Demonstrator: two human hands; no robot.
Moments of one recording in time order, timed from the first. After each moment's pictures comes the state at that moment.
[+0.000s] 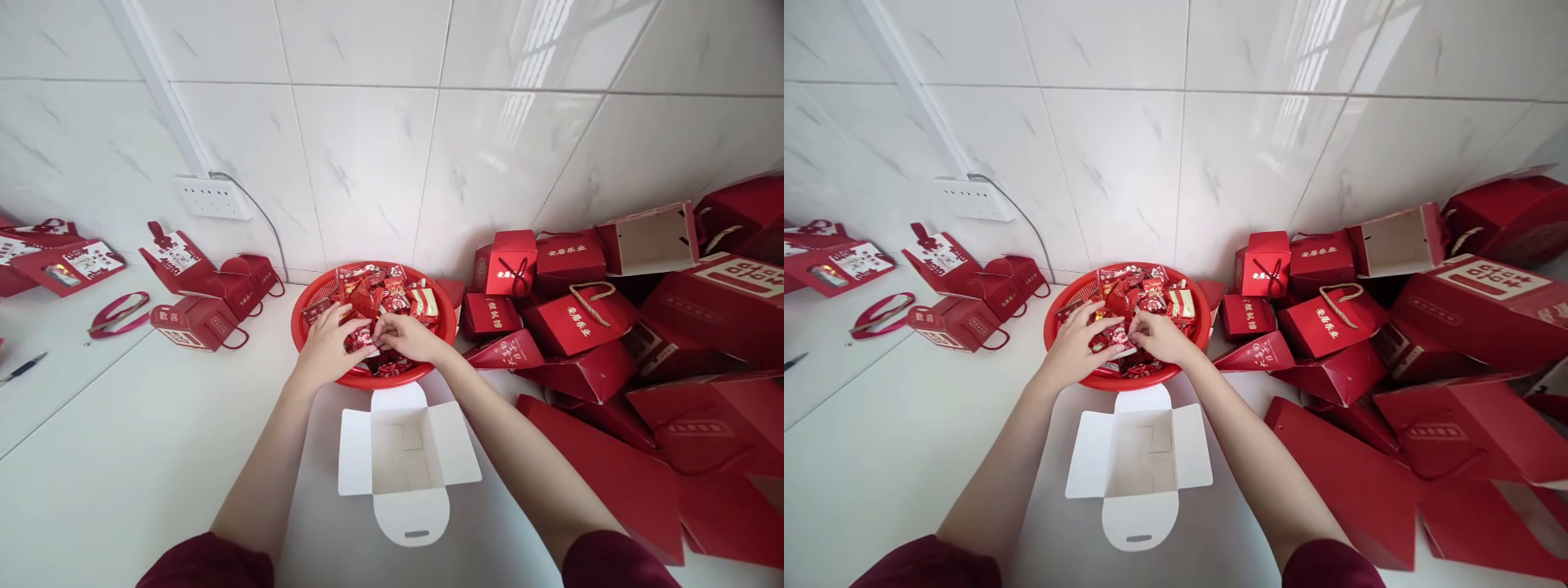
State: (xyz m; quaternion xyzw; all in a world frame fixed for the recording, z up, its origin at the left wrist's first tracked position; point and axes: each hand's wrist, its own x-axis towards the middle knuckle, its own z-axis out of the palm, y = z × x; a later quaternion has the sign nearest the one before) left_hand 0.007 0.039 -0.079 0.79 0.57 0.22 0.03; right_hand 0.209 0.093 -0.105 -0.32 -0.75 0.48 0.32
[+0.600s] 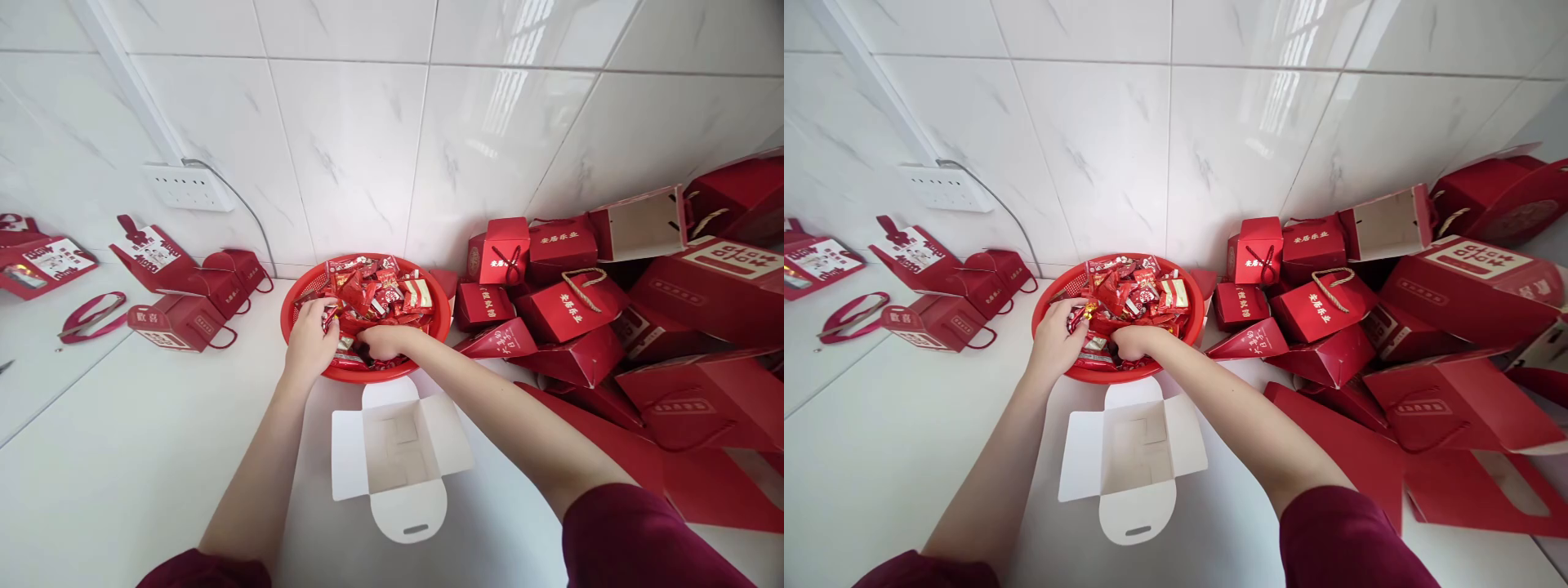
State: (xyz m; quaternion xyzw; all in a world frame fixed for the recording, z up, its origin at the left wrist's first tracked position) left_hand 0.004 0.050 -0.087 0.70 0.62 0.35 0.06; right_hand 0.167 0.106 -0.096 -0.39 -0.85 0.33 -0.09
